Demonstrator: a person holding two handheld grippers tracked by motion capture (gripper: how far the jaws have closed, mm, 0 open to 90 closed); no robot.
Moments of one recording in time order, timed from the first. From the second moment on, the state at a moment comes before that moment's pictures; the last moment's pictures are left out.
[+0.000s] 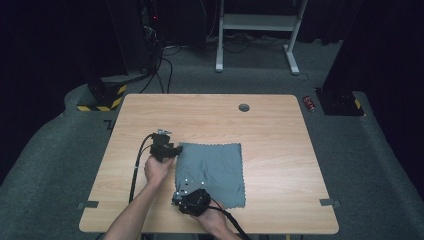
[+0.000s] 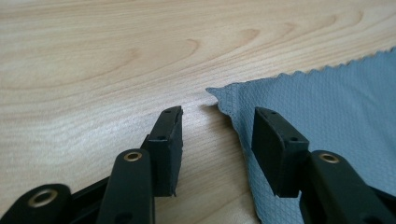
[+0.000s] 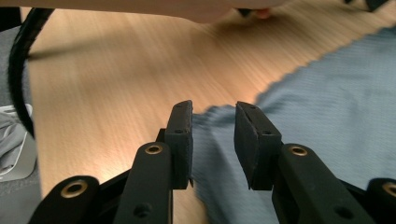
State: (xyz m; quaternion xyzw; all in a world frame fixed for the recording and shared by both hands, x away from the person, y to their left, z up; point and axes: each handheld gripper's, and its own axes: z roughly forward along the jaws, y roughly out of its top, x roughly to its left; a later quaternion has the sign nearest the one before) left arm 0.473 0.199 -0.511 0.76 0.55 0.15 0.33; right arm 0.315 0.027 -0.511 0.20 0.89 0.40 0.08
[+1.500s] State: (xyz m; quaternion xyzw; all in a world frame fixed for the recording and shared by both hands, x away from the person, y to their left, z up) left arm 0.484 0.203 -0.482 0.77 0.53 0.12 0.34; right arm 0.298 0.038 -0.492 0.17 0.90 0.39 0.10
